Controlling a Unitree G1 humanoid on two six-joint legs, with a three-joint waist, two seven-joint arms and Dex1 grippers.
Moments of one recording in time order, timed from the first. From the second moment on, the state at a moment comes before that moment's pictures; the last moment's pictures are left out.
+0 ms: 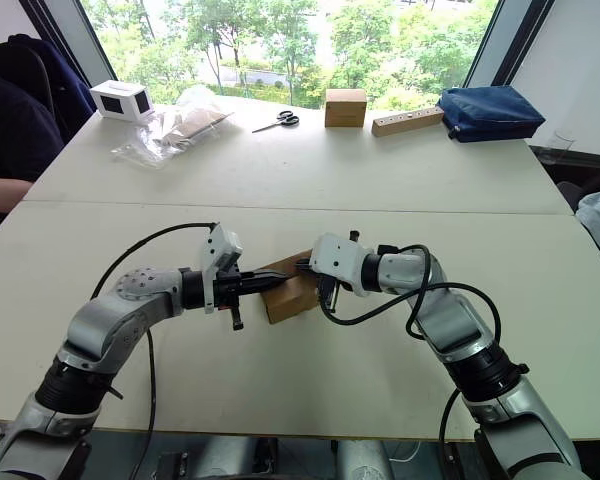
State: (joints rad) left arm -0.37 0.51 -0.17 -0.25 -0.48 0.64 -0.83; right arm -0.47 -0.57 0.31 -0.23 0.02 0.34 0.89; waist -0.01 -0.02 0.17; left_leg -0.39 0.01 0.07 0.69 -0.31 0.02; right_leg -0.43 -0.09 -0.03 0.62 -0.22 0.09
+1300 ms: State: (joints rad) left arm 0.15 0.89 0.21 -0.51 -0.72 0.76 -0.98; right arm 0.14 -0.76 -0.25 -0.66 0.66 0.84 0.84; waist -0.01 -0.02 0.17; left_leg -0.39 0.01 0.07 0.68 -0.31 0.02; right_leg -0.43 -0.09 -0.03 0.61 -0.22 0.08
